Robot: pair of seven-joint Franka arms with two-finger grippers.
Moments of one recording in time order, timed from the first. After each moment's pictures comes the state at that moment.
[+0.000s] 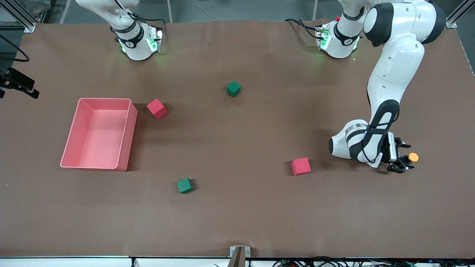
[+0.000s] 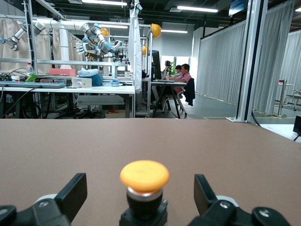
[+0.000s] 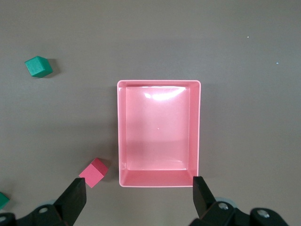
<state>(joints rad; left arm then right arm) -0.06 0.89 -0.08 -1.77 1.57 1.61 -2.71 0.01 -0.03 -0.11 -1.54 0.00 1.54 -0.07</state>
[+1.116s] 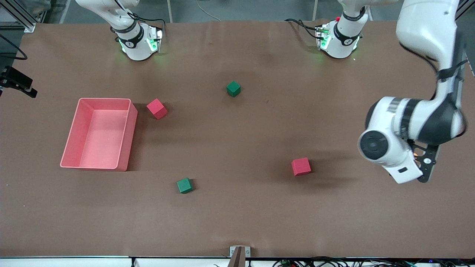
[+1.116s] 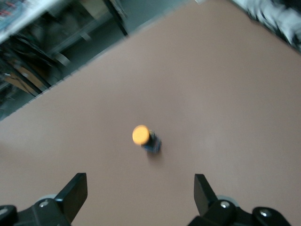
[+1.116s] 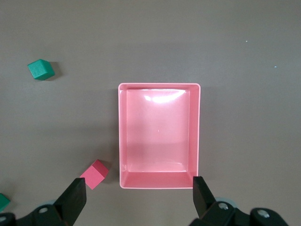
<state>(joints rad) -0.02 0.52 -0.22 -1.42 0.72 1.64 -1.42 0.01 -0.03 -0.10 -1.52 0.00 1.53 -0.07</state>
